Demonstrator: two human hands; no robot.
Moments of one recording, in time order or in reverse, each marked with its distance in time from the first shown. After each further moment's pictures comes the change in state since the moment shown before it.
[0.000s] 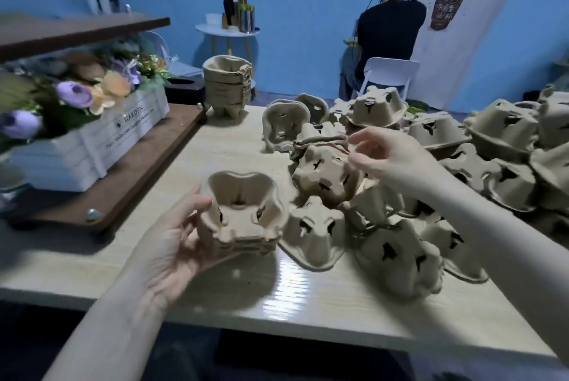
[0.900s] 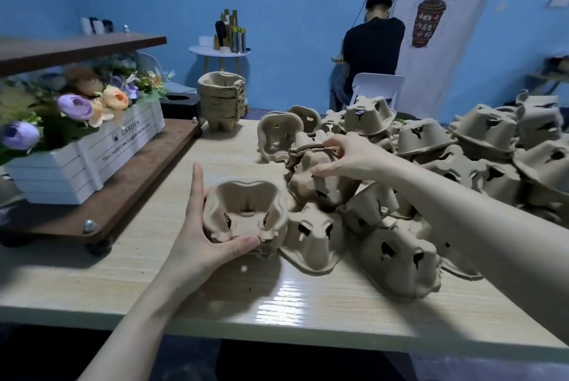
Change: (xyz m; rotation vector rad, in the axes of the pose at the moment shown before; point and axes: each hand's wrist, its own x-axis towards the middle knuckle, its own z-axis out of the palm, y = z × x) left_hand 0.023 -0.030 -0.012 0.695 -0.122 0.548; right_hand 0.041 -0.009 0.024 -0.186 -0.190 0.060
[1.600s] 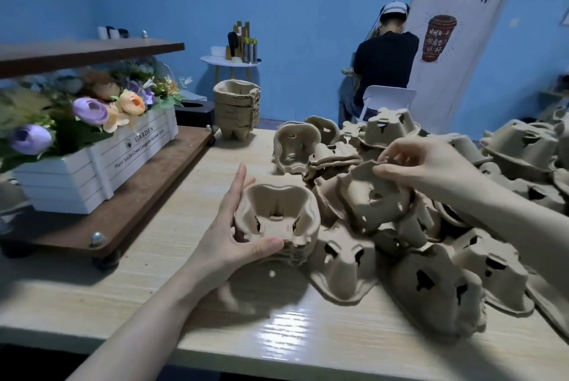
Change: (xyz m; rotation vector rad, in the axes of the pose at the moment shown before) left_hand 0.040 -0.023 -0.006 0.013 -0.157 0.117; right_hand -0.041 0.014 -0.023 0.268 0.261 -0.086
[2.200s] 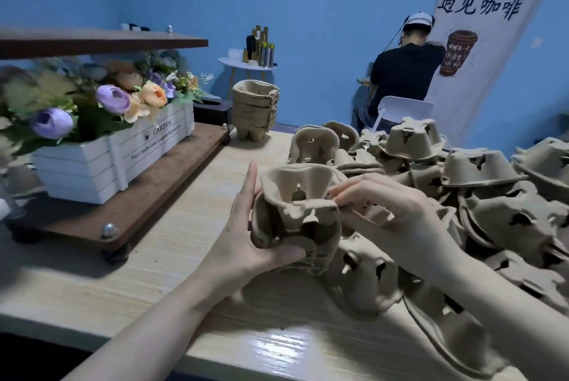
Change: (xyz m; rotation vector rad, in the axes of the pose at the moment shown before) left_hand 0.003 -0.012 0.005 -0.096 0.044 0.011; right_hand -0.020 -0.017 0.078 0.111 0.088 -0.727
